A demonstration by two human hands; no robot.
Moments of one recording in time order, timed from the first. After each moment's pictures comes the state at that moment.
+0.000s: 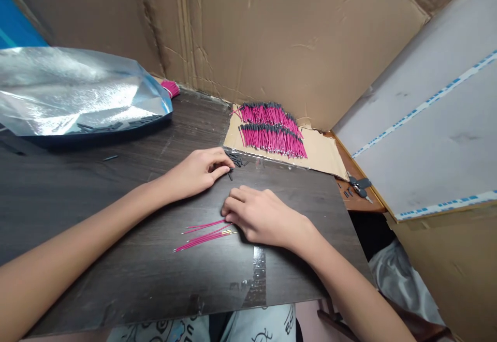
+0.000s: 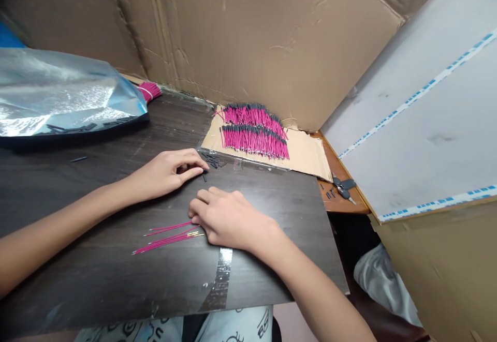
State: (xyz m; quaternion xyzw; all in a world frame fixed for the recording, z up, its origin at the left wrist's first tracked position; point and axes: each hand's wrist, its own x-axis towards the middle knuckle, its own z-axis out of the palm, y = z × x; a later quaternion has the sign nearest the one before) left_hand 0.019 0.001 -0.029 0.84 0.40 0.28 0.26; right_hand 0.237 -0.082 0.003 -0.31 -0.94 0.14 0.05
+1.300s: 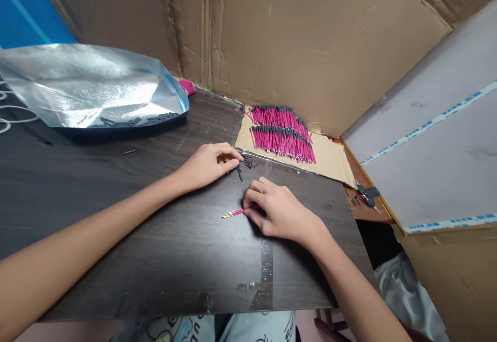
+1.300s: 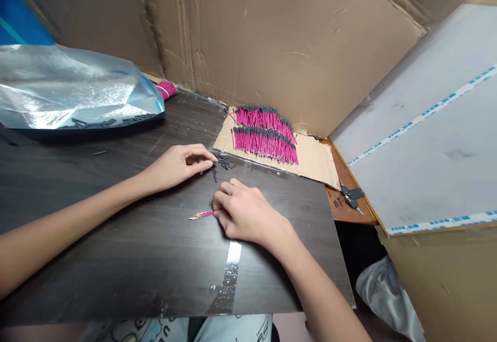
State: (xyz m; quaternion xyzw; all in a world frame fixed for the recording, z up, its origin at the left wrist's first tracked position) left_hand 0.016 0.005 -0.033 0.76 0.46 0.34 0.31; right_hand 0.246 -0.070 0.001 -0.35 -0.92 0.15 0.08
